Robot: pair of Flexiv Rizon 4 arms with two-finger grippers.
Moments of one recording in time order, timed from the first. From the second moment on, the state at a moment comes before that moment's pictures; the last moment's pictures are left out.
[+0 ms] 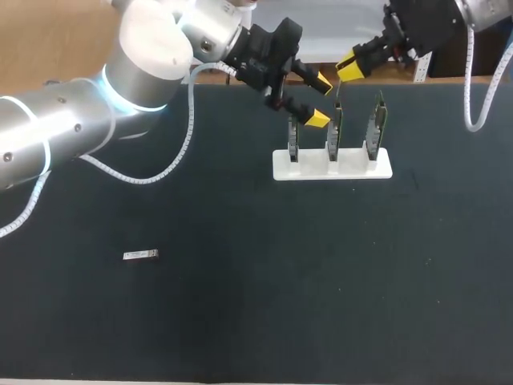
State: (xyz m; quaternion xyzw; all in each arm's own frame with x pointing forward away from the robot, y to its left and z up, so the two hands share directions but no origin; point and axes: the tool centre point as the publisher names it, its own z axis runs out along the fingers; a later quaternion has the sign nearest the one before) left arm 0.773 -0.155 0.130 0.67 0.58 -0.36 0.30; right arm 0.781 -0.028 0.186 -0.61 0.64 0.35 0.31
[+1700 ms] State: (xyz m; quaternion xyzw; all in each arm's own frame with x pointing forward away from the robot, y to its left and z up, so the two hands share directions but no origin) left arm 0.773 -0.155 0.130 0.67 0.58 -0.36 0.30; right arm 0.777 -0.026 0.170 -0.61 0.65 0.34 0.29
